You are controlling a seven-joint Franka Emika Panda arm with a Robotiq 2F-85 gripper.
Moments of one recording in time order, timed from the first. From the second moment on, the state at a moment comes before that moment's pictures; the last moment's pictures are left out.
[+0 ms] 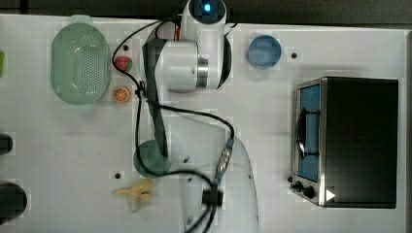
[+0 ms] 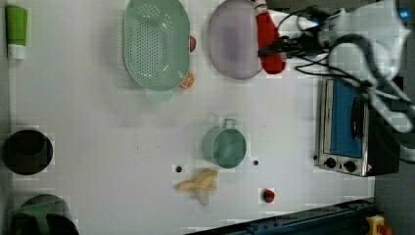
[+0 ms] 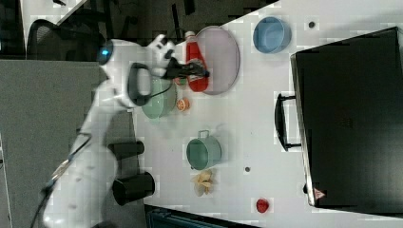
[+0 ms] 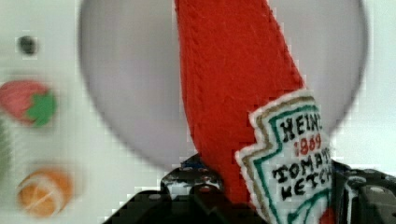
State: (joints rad) arm -0.07 0.68 0.15 -1.51 0.05 0.53 -0.70
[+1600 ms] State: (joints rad) arm -0.14 0.14 -0.01 -2.17 0.06 0.53 -0.66
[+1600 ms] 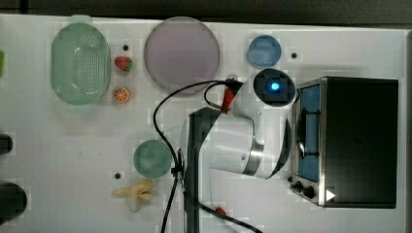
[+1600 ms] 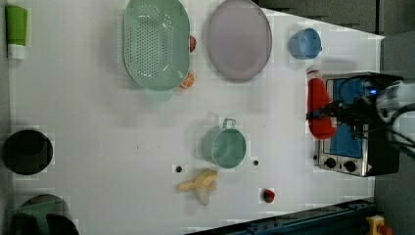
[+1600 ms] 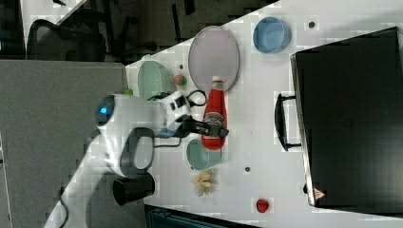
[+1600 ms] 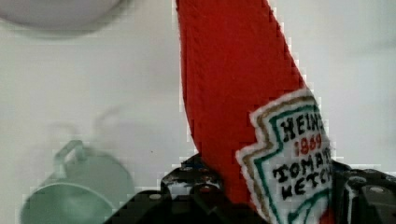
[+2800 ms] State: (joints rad) arm -0.13 0.29 0.02 -2.24 0.07 0.76 -0.66
